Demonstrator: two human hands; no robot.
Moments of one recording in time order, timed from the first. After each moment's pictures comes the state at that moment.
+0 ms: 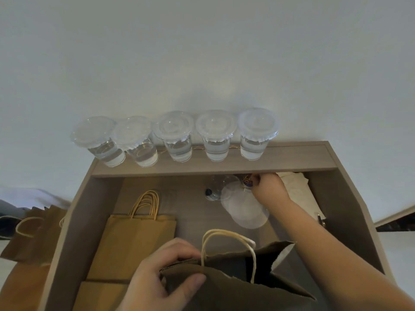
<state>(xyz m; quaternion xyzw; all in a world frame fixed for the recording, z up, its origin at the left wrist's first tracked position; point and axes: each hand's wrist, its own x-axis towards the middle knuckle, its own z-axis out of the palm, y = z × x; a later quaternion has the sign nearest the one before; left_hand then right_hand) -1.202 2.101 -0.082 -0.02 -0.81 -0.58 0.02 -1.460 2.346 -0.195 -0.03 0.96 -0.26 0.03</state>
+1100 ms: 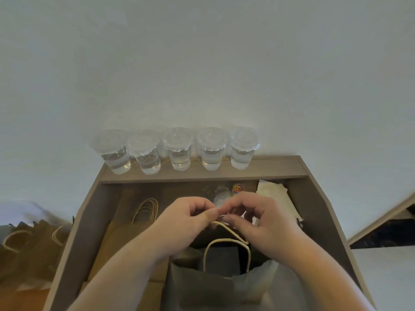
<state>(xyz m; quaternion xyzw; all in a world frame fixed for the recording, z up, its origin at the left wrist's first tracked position) -1.237 2.118 -0.007 -0.01 -0.84 -0.52 -0.14 -1.268 2.340 -0.026 -0.26 0.85 -0.46 0.03</state>
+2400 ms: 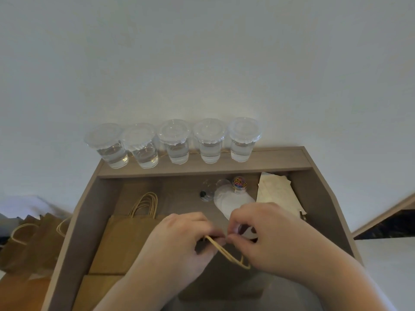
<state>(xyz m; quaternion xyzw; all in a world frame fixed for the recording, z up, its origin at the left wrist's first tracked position) -1.207 2.135 -0.020 -0.15 -0.96 -0.25 0.01 -1.258 2.350 0.002 -0.30 0.92 -0.21 0.14</state>
